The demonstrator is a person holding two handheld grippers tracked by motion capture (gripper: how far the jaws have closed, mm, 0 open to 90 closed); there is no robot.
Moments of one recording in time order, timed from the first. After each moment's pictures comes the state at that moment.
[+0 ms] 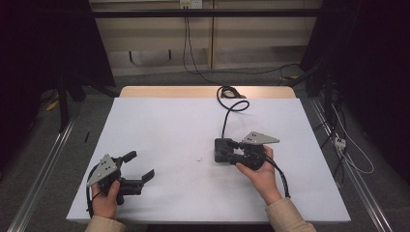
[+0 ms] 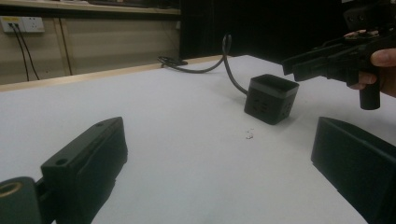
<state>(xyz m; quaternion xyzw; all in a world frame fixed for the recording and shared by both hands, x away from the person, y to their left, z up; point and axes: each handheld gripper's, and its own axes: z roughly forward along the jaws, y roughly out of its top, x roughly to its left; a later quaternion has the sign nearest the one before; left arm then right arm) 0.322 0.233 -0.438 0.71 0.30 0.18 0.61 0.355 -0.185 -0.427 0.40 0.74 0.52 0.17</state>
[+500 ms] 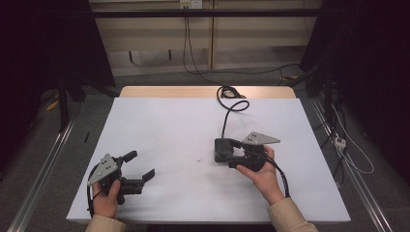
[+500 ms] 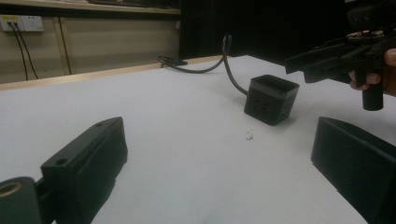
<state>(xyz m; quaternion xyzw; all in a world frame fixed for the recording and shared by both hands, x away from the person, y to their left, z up) 0.324 0.231 -0.439 0.71 0.30 0.18 0.61 0.352 -0.186 -0.425 0.39 0.75 0.52 0.16</state>
